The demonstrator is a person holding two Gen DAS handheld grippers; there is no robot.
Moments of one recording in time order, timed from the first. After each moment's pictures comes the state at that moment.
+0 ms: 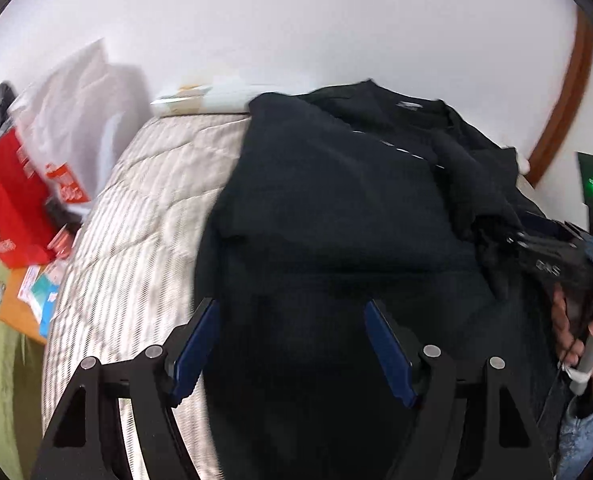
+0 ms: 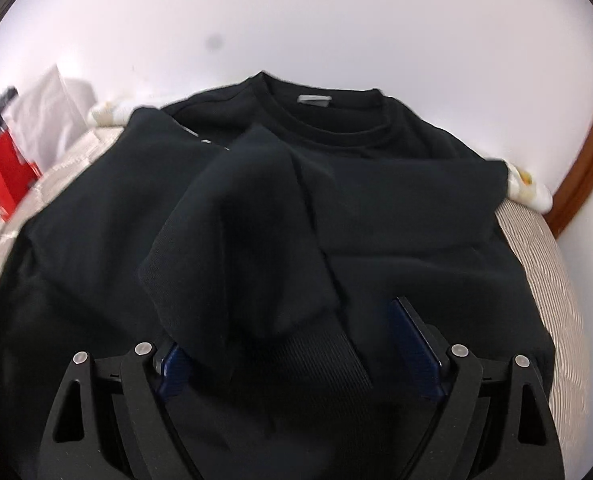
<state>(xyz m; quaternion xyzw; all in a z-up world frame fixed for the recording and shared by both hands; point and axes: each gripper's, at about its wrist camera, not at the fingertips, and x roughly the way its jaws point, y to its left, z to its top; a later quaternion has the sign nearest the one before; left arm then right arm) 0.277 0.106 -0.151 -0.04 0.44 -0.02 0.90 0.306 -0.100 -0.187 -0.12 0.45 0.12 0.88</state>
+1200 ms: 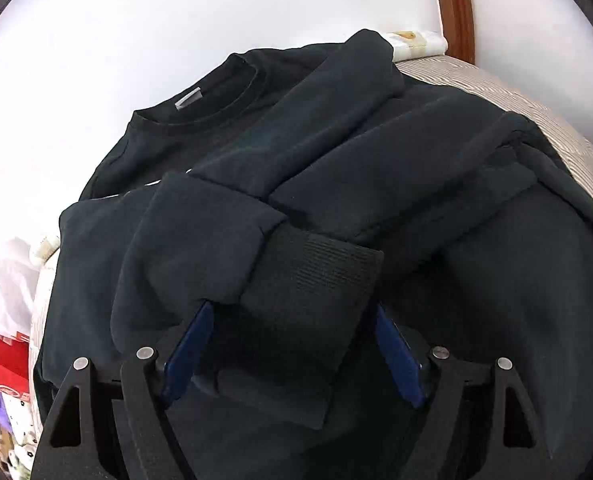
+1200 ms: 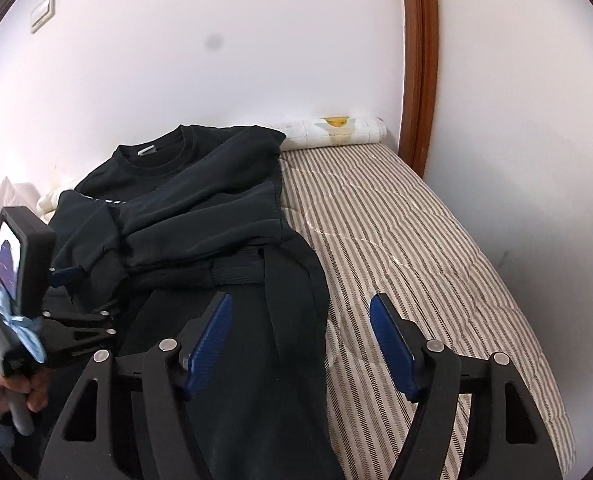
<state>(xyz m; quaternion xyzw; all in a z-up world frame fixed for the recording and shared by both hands) 0.342 -0.156 -0.181 0.20 0.43 -0.07 0.88 0.215 -0.321 -0.133 0.00 0.41 0.00 0.91</state>
